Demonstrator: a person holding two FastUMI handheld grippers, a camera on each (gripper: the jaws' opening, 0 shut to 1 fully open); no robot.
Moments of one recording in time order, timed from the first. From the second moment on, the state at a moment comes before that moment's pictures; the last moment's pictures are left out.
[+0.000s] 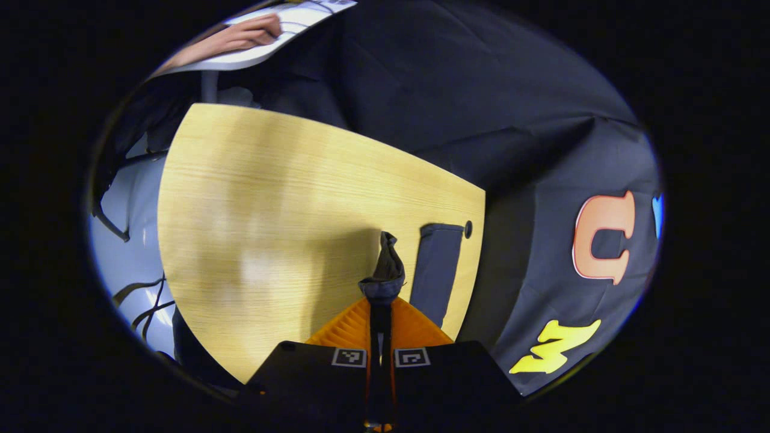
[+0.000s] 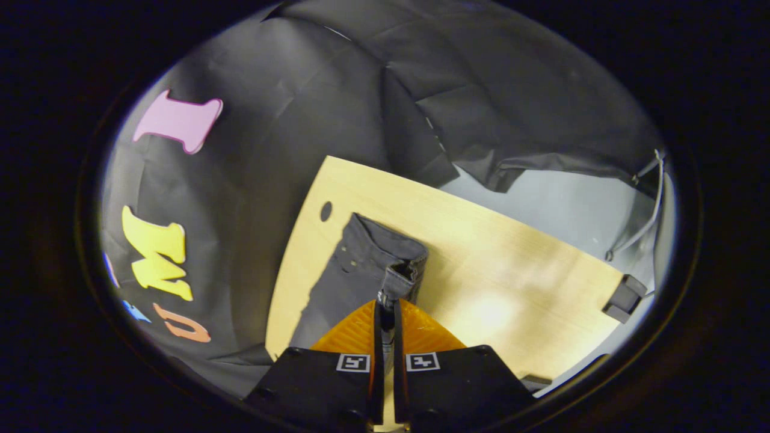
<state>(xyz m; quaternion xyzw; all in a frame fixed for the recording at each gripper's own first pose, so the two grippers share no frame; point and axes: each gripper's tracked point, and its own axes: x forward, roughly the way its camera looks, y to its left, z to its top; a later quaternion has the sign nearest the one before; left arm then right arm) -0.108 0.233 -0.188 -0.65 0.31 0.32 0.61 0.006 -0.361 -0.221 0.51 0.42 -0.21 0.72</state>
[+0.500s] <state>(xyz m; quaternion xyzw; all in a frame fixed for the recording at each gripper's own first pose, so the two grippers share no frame) -0.014 0.261 -0.184 -0.64 0.29 0.35 0.62 0.100 -0.352 -0.209 0.50 0.38 -0.18 0.75</state>
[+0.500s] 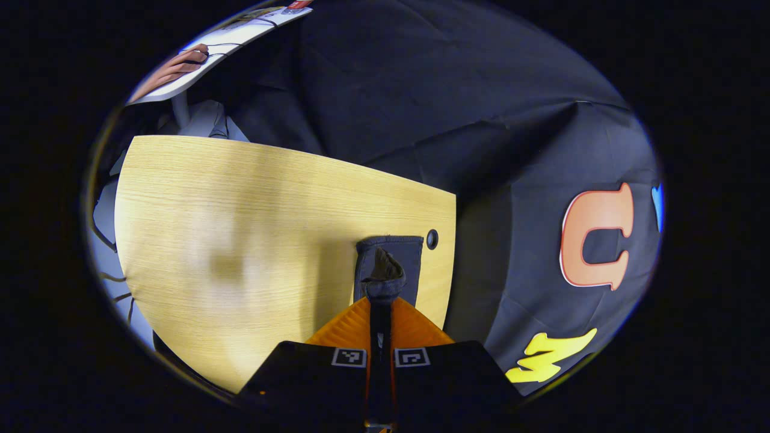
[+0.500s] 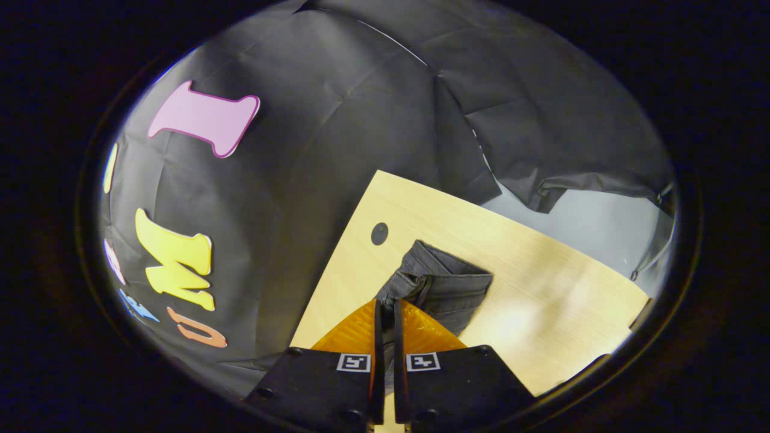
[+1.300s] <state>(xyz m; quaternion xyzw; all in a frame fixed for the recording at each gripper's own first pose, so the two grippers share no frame) 0.122 0.264 -0.254 -0.58 0.34 0.39 0.63 0.189 -0.354 -0.282 0.50 0.37 -0.19 0.76</state>
